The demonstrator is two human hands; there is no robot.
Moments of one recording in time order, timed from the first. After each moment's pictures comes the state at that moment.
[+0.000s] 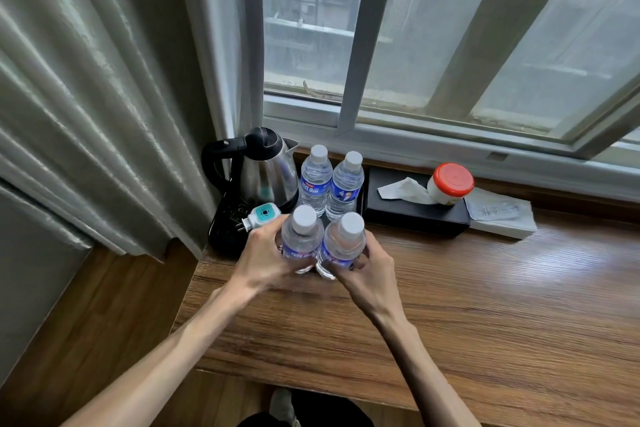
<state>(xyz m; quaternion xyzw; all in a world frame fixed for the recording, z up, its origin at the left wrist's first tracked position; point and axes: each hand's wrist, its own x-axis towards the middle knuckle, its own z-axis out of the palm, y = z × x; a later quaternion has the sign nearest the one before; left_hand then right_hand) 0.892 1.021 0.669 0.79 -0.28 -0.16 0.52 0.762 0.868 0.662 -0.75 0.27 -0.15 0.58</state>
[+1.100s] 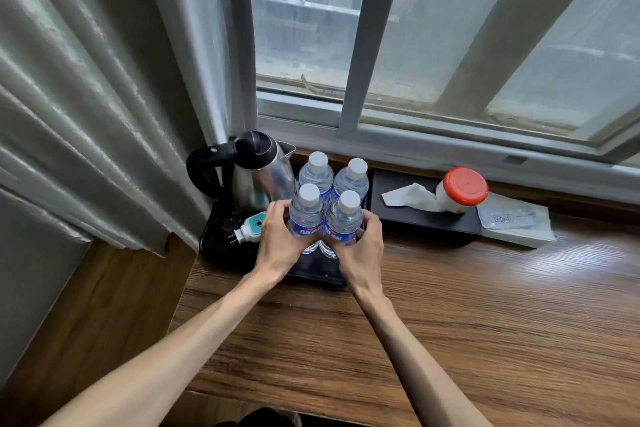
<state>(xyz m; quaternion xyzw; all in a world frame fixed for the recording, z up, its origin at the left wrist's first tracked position) 0.939 0.958 0.610 0.83 -0.15 -0.12 0.52 0.834 0.837 0.622 -0.76 0.36 -0.21 0.50</state>
